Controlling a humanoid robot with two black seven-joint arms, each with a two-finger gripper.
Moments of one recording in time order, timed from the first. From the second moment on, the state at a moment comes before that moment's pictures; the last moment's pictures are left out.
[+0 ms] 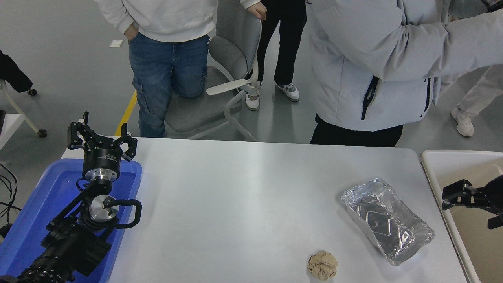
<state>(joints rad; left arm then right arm) -0.52 0.15 -1.18 -0.59 0.09 -0.33 -0.54 1.72 -0.84 -1.25 1.36 -0.28 0.40 -0.09</state>
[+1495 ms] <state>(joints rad) -0.52 0.15 -1.18 -0.59 0.09 -0.33 -0.54 1.22 -0.68 -0.95 1.21 -0.19 0.13 -0.09</state>
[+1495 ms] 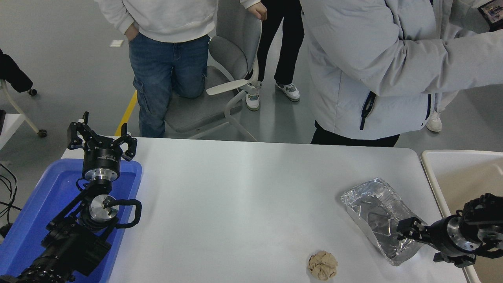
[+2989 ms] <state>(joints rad) -0.52 0.15 -1.18 -0.59 0.09 -0.33 -0.54 1.16 -0.64 -0.93 1.16 -0.20 0.12 -0.09</state>
